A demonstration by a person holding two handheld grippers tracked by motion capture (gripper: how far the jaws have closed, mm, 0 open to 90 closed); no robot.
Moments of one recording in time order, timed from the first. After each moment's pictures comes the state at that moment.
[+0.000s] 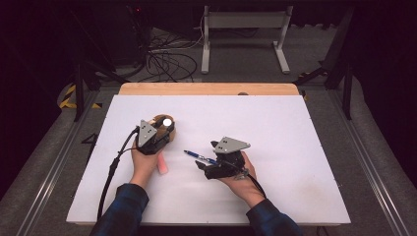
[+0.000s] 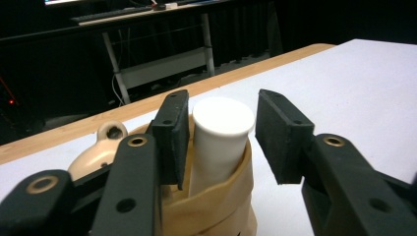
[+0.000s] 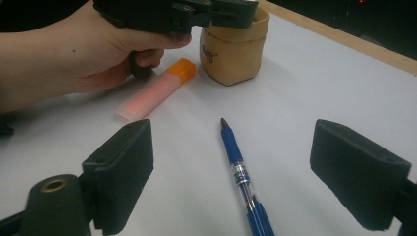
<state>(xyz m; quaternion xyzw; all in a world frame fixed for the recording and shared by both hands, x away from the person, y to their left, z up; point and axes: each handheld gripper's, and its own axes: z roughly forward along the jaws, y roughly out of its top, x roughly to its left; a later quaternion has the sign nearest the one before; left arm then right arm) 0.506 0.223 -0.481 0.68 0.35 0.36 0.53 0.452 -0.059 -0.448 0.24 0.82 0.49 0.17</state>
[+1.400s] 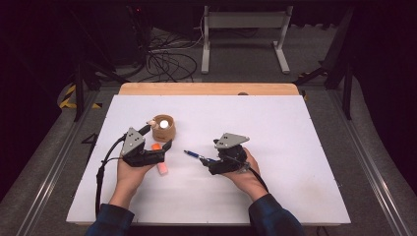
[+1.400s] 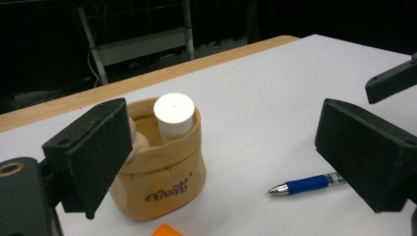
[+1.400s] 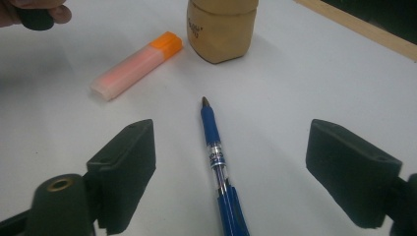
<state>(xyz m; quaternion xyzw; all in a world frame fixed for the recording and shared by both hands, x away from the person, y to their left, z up) 0.450 0.238 -0.451 0.71 0.36 0.30 0.52 0.472 -0.066 -0.454 0.23 0.85 0.45 0.17</state>
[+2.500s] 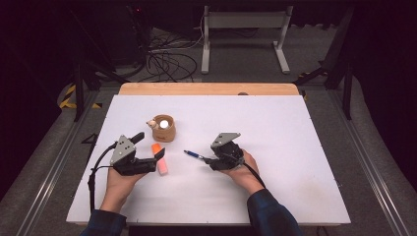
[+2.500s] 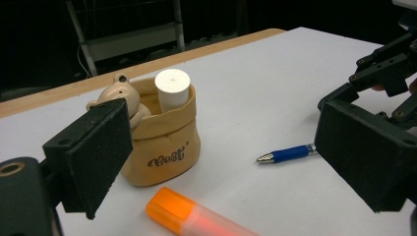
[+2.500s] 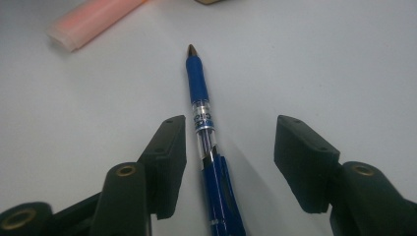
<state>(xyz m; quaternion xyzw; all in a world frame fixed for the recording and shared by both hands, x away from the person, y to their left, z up) 0.430 0.257 -0.451 0.72 0.35 0.28 0.52 0.493 -0.059 -0.477 0.24 0.88 0.38 0.13</state>
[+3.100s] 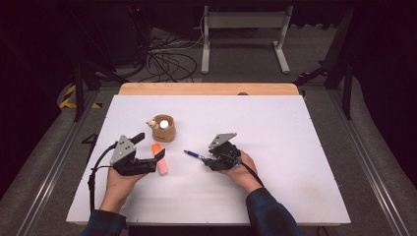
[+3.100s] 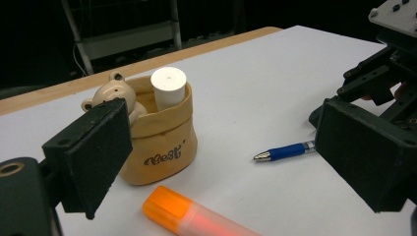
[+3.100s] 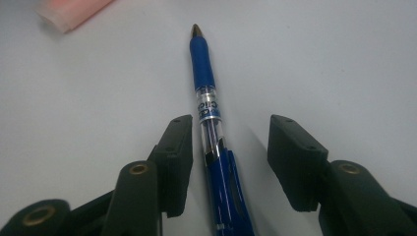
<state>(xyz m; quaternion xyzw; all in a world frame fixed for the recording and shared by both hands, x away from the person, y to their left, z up) 0.430 0.257 -0.451 0.73 0.35 0.28 0.52 0.498 -0.054 -0.487 0.24 0.89 0.37 0.11</state>
